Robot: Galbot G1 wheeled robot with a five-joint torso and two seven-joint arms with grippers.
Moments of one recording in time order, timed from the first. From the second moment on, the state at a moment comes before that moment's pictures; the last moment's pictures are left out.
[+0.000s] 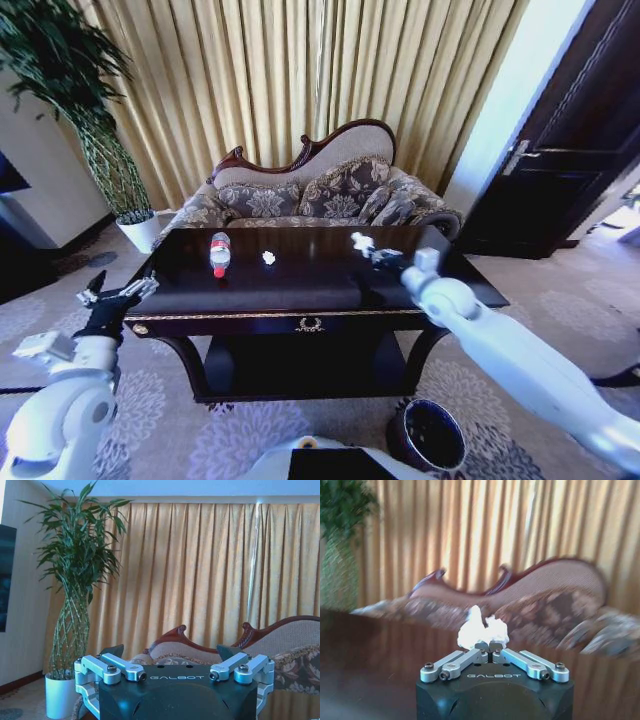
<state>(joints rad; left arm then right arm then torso) 1.58 -1.17 -1.02 -2.33 -0.67 0.26 -0.16 -0.92 0.65 0.22 1.96 0.90 -0.29 0.23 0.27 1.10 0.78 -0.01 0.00</state>
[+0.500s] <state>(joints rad) 1.55 -1.13 -0.97 -2.28 -0.69 0.23 -0.10 -1.39 0.71 0.75 2.10 0.87 -0.22 0.21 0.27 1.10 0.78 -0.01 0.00</state>
